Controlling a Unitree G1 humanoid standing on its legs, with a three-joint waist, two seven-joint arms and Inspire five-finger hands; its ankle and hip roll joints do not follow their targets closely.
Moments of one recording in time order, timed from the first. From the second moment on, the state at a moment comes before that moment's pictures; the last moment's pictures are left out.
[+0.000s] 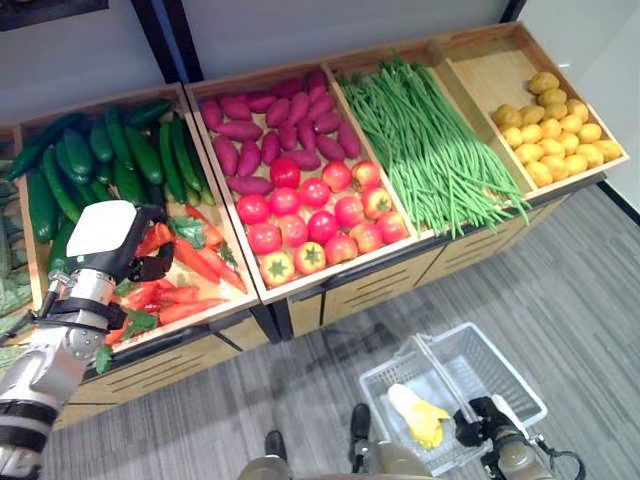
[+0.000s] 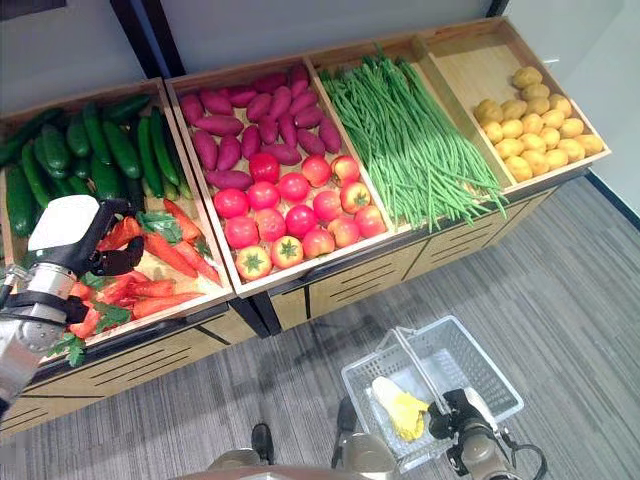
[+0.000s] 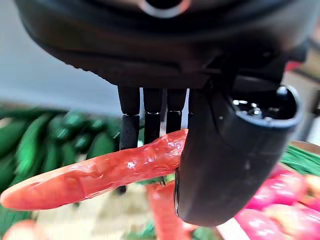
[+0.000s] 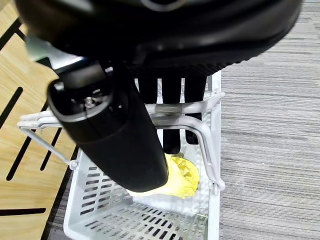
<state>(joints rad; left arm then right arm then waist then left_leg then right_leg) -0.02 1.03 -0.02 0.16 0.46 -0.26 0.26 0.03 -0.40 0.11 1.14 -0.23 -0.12 -0.15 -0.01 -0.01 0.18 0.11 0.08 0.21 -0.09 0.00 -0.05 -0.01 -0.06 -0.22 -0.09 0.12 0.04</state>
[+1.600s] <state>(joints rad) -0.18 1.14 -0.16 -0.13 0.42 -0.41 0.16 0.07 -0.38 0.07 1.15 -0.21 -0.11 -0.16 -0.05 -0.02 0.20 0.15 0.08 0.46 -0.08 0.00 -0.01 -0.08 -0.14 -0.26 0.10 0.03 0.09</state>
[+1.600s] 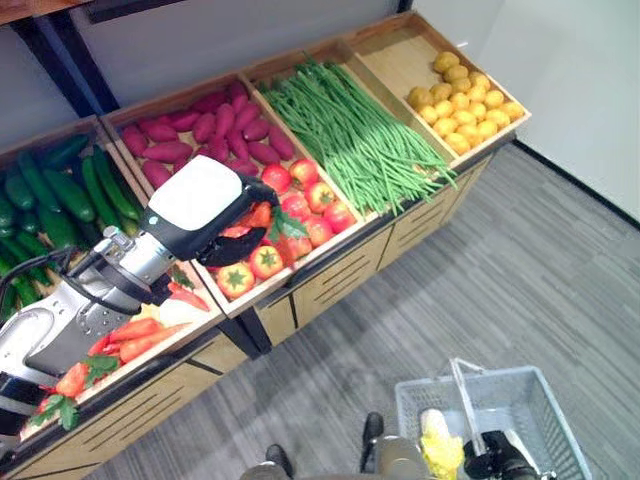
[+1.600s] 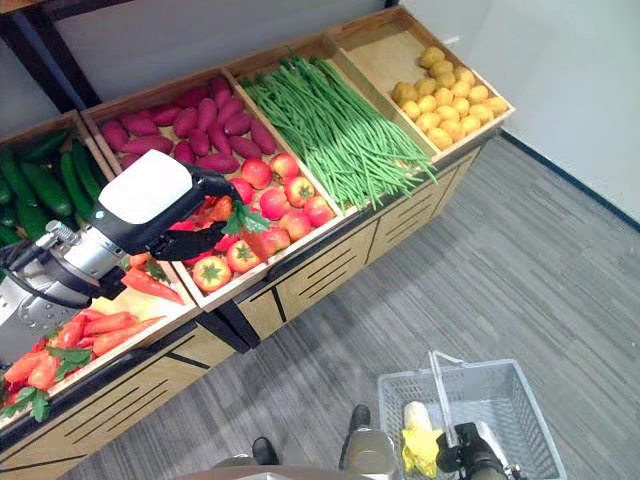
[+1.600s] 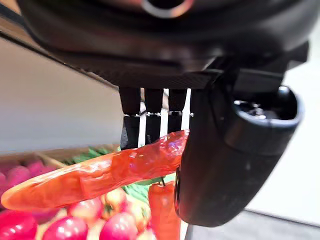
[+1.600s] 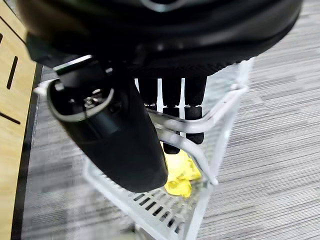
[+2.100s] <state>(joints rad) -0.19 1.01 -0.19 -0.14 0.41 -0.41 0.15 0.08 -0.40 0.07 1.14 -0.22 -0.11 -0.16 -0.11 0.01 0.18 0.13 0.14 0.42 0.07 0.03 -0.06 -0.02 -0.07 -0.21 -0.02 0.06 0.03</state>
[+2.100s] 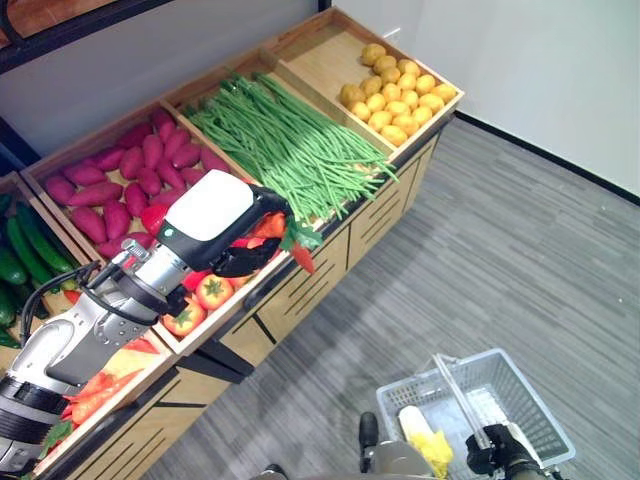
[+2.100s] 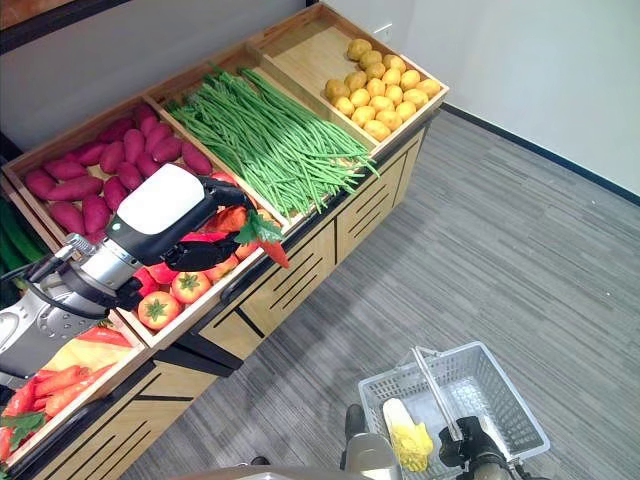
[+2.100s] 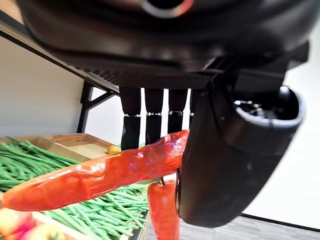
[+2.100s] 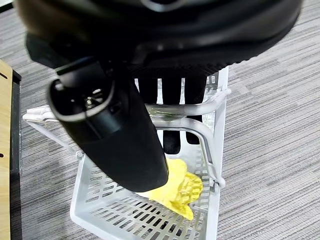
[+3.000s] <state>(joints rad) -0.15 1.07 -0.18 -0.15 0.38 -0.41 0.17 0.02 -0.38 0.08 1.16 -0.22 -0.11 -0.20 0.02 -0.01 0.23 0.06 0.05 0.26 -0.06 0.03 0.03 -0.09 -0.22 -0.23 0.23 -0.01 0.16</state>
